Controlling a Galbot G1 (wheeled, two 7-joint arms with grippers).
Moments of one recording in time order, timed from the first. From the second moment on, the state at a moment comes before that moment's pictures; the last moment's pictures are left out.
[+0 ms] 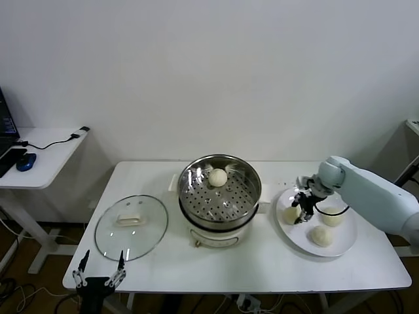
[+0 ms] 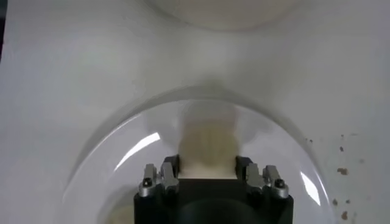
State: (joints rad) left arm 1.83 -1.56 -0.72 -2.04 0.11 -0.14 -0.02; right arm 0.13 0.80 -0.96 0.96 0.12 -0.14 -1.11
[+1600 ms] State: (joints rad) left arm 1.81 -1.55 -0.70 -2.06 0.11 -0.17 -0.02; right arm 0.68 1.37 -1.63 1.09 0.89 -0.38 -0.86
